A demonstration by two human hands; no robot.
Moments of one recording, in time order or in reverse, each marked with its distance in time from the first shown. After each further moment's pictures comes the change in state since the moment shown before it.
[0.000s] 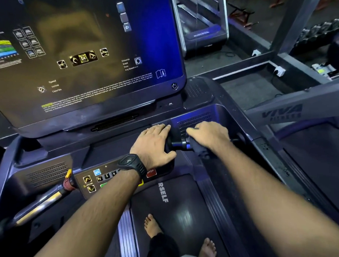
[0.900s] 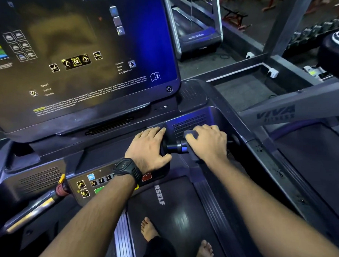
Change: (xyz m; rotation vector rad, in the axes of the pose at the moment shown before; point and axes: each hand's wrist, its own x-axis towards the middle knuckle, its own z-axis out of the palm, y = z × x) left_hand -0.001 0.000 0.003 0.039 0.028 -0.001; right_hand -0.018 0.014 0.028 -0.038 0.311 -0.029
